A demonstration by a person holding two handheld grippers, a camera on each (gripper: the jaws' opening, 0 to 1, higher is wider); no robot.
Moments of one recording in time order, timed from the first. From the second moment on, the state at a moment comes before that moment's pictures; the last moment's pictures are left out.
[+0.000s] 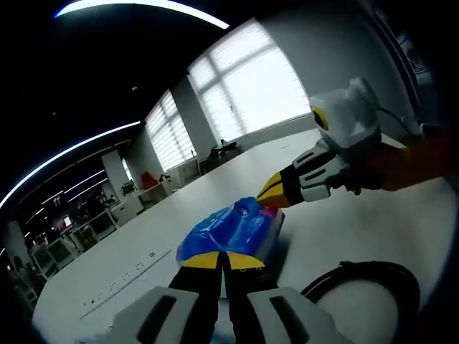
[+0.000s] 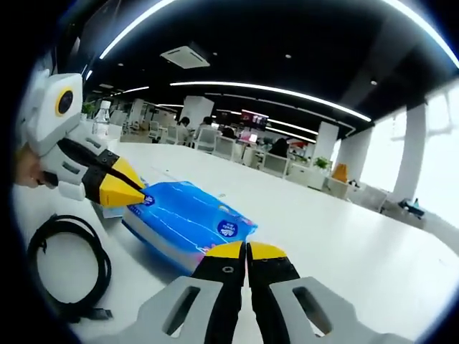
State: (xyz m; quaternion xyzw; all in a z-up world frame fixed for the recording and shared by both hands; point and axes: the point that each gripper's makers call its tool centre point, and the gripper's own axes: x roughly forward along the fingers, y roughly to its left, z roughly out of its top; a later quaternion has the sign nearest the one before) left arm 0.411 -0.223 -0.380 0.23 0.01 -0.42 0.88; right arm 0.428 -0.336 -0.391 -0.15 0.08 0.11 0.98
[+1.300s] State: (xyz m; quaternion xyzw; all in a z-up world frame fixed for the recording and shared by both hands) left arm 0.404 -0.206 -0.392 0.22 0.04 -0.42 0.88; right arm 0.414 -0.335 -0.414 -0.11 0.10 0.11 0.98
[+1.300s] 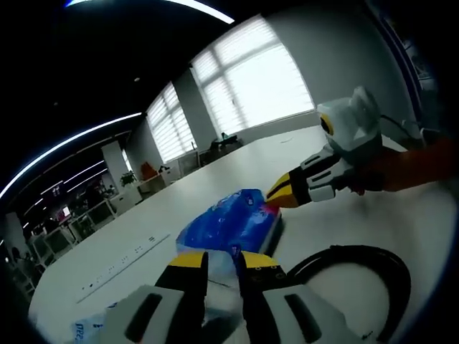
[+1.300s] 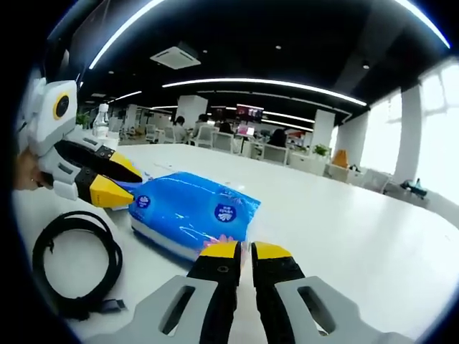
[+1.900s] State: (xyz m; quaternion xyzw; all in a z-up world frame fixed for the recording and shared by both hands) left arm 0.403 -0.165 -0.394 0.24 0.04 -0.40 0.88; right arm 0.402 -0.330 -0.383 -0.10 0.08 0.11 0.99
